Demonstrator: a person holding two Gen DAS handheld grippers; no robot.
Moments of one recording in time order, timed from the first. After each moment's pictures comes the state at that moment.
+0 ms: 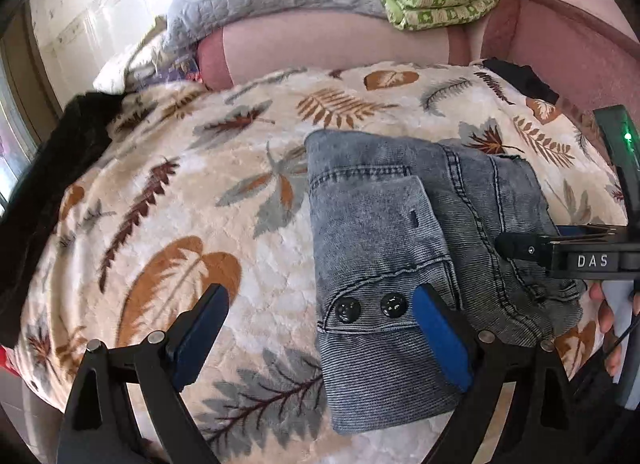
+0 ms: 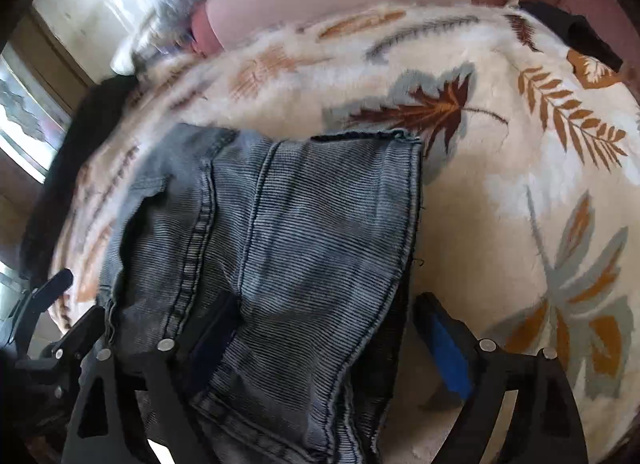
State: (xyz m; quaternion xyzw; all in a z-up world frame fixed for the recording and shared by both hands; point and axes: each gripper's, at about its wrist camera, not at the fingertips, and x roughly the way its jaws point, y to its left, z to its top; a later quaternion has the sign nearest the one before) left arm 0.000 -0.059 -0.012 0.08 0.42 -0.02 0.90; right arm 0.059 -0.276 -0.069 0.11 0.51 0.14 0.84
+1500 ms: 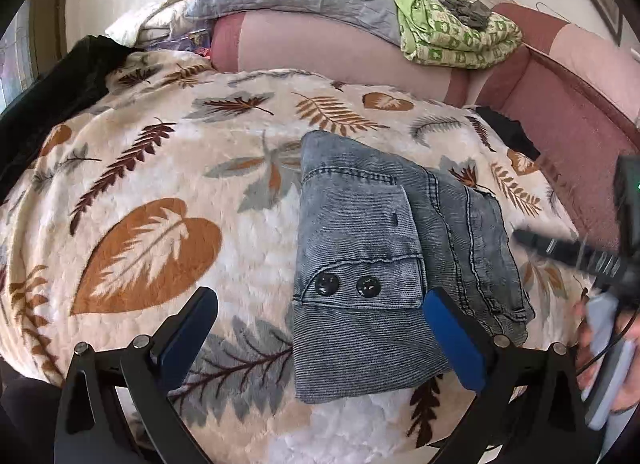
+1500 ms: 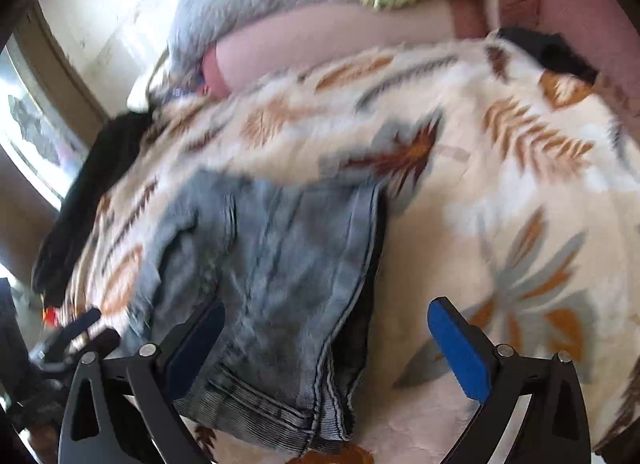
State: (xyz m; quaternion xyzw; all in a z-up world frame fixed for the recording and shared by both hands) left arm -0.015 -0.042 -0.022 -0.06 0.42 -0.06 0.90; right arm 0.029 -0.304 -0.016 0.12 0.43 0.12 0.89
